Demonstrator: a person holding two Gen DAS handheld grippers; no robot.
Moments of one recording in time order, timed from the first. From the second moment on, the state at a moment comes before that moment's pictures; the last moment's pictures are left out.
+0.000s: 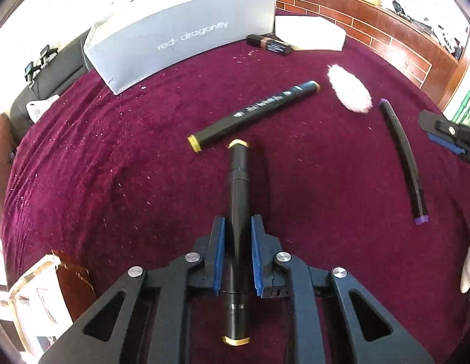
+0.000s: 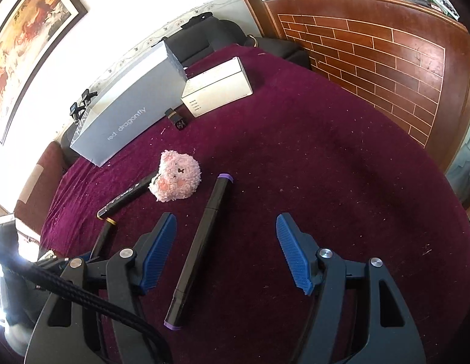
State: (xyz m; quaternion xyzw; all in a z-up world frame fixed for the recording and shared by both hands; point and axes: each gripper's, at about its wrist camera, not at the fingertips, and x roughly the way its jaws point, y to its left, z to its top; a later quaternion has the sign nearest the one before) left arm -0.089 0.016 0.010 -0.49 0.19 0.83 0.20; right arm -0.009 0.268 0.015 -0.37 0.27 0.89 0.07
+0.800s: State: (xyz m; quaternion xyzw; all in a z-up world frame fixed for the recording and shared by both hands) left arm -0.005 0.017 0.009 -0.47 0.14 0.85 0.20; right arm -0.015 0.246 0.007 -0.40 0.21 0.89 0.07
